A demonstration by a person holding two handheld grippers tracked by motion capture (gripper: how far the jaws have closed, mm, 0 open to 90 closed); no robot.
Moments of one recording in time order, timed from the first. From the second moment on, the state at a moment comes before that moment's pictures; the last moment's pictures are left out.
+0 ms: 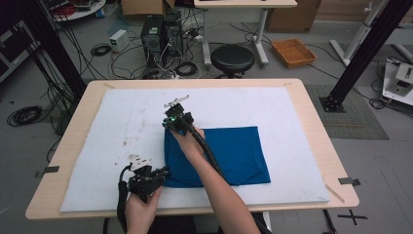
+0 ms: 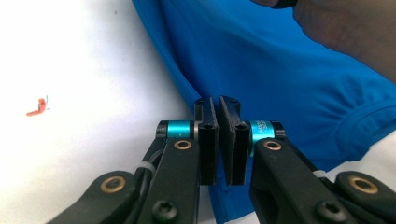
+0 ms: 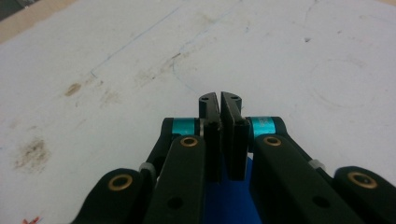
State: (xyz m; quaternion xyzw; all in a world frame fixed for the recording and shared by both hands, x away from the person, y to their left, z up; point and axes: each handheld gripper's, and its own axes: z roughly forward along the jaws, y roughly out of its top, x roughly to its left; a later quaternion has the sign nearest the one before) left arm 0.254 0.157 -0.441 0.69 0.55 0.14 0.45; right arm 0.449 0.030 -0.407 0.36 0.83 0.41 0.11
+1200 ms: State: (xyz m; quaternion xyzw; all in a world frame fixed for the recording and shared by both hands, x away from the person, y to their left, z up) left arm 0.282 0.005 -0.404 0.74 0.44 0.09 0.51; right arm 0.450 -0.139 -0.366 0.40 0.78 0.45 0.12
